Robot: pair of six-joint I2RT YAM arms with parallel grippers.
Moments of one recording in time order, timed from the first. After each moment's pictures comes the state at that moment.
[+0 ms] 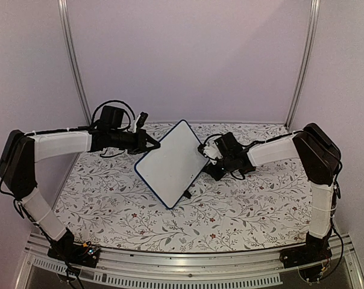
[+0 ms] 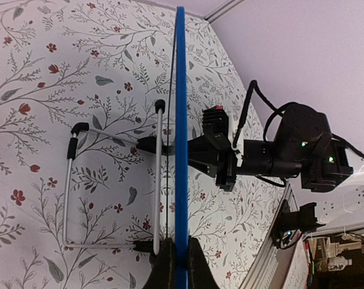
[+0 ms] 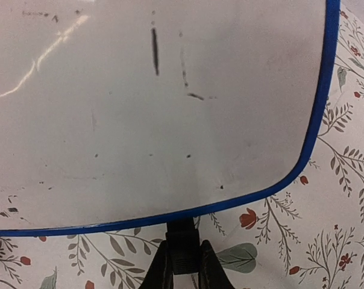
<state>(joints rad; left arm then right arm) -0.45 1.64 1.10 -0.07 0.62 -0.51 0.70 2.03 1.23 -0.06 -0.03 -0.14</state>
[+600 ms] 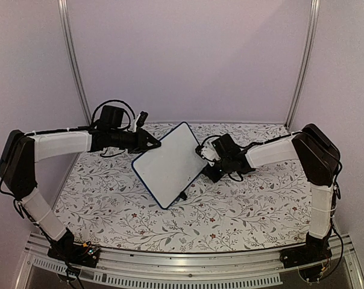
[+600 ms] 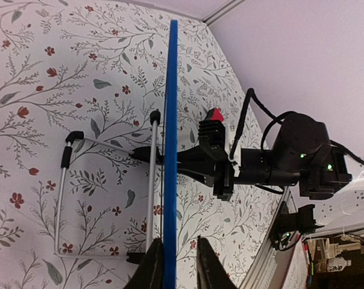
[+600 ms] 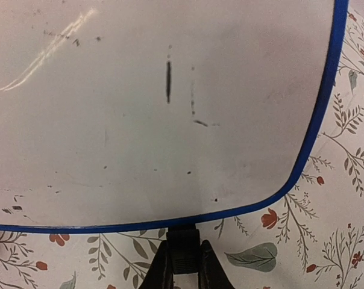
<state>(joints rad) -0.45 1.64 1.10 -0.06 0.62 -0.51 0.72 2.03 1.23 -0.06 -0.03 -0.11</state>
